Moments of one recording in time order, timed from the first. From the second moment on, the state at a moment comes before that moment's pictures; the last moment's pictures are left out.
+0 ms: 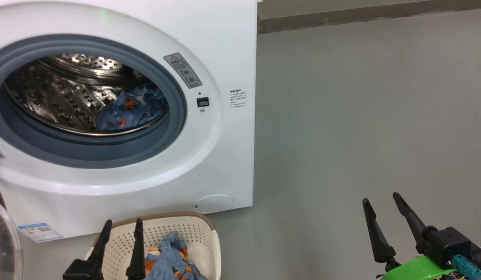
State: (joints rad) left arm -0.03 0.05 -0.04 0.30 -0.17 -0.03 -0.26; right arm 0.12 -0.06 0.02 -0.04 0.14 0.13 -0.07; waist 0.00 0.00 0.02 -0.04
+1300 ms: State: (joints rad) left arm -0.61 0.05 -0.06 1.12 -0.20 -0.05 -0.19; right arm -0.11 -0.10 0.08 -0.09 0.18 0.13 -0.08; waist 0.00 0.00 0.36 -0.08
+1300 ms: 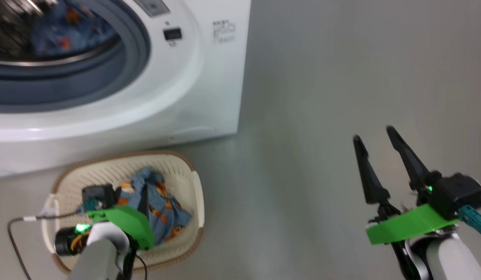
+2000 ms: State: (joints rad) left arm -0.83 0.17 0.00 1.29 -0.27 0.04 -0.01; right arm -0.31 -0.12 0.20 -0.07 0.23 0.13 -0.17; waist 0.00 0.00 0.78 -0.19
